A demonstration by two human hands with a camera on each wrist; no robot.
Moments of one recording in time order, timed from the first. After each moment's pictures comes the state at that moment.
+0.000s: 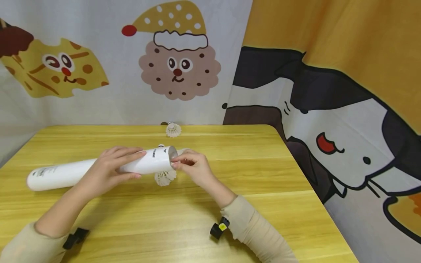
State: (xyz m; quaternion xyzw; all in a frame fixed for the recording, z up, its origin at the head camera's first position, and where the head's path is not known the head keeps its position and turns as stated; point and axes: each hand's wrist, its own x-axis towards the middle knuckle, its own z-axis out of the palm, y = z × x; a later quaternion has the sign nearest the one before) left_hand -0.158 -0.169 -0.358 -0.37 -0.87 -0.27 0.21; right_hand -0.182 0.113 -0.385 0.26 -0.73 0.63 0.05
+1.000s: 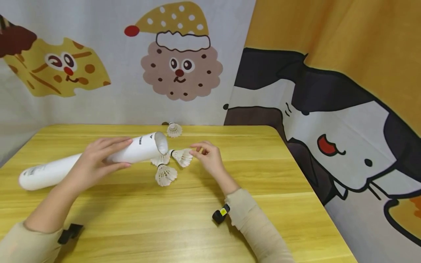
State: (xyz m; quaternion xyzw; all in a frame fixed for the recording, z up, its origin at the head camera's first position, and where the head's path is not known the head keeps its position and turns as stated) left_hand -0.165 -0.193 -0.347 -0.34 -0.86 -0.29 0.26; right_hand -0.223 0.141 -0.399 0.20 -0.80 0.54 0.15
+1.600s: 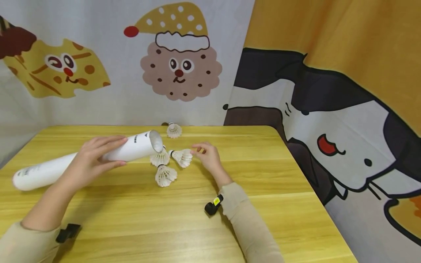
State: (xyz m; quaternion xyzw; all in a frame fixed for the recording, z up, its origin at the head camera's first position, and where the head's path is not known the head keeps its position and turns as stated) left_hand -0.171 -0.203 -0.350 -0.32 -0.86 -0.28 0.26; right_hand -0.267 0.144 -0.446 0.16 -0.84 0.51 0.12
